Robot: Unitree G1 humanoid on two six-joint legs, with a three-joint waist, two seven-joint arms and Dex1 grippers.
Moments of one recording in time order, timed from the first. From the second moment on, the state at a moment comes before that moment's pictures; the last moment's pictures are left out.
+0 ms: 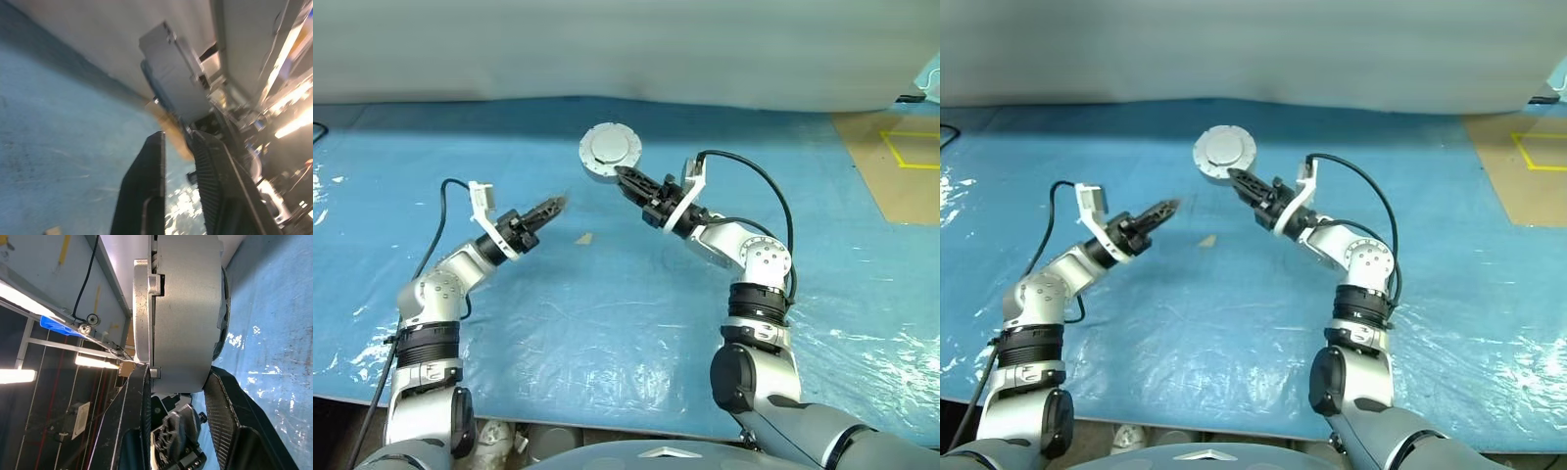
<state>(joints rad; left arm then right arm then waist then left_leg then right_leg) -0.43 0.33 0.39 0.18 -0.97 0.84 -0.86 -0.71 0.09 -0.49 0.23 1.19 1.17 0.13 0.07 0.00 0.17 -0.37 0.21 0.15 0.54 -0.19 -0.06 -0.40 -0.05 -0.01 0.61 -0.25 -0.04</state>
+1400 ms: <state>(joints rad) -0.69 0.03 0.43 0.45 -1.14 0.83 -0.69 -0.69 -0.01 -0.33 0.14 1.30 1.23 0.10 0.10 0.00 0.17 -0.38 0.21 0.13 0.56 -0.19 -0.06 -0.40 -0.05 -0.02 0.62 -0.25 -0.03</state>
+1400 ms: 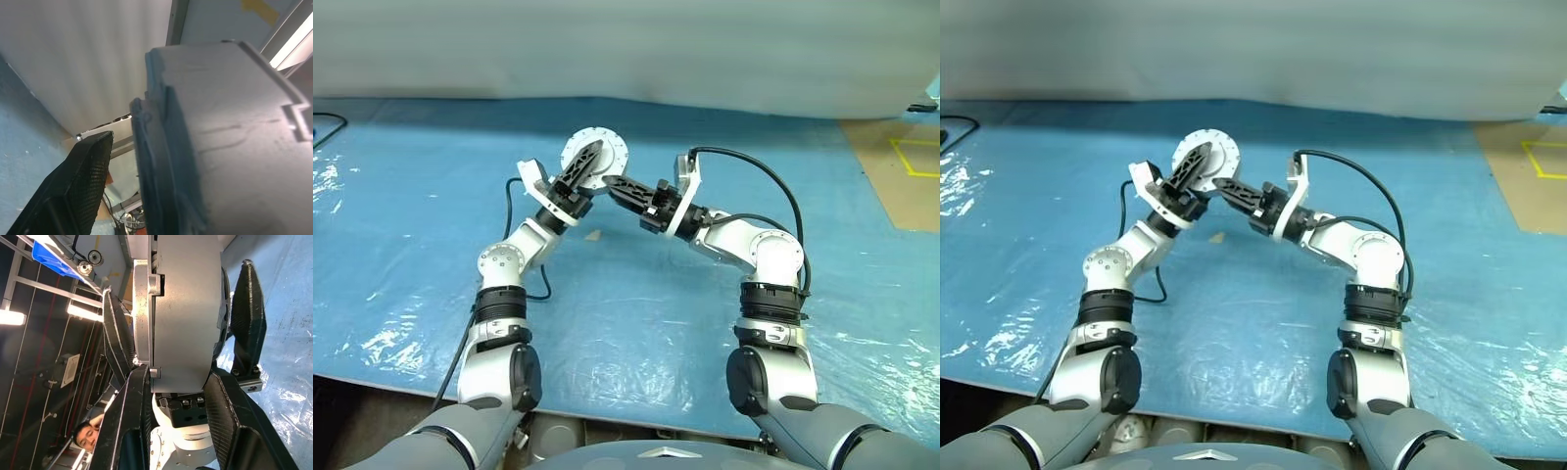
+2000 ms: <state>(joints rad) -0.69 0.00 0.43 0.44 -1.12 0.78 -0.65 -0.68 -0.03 -0.31 0.14 1.30 1.20 0.07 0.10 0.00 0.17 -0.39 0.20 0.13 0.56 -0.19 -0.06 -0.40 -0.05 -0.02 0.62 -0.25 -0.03</state>
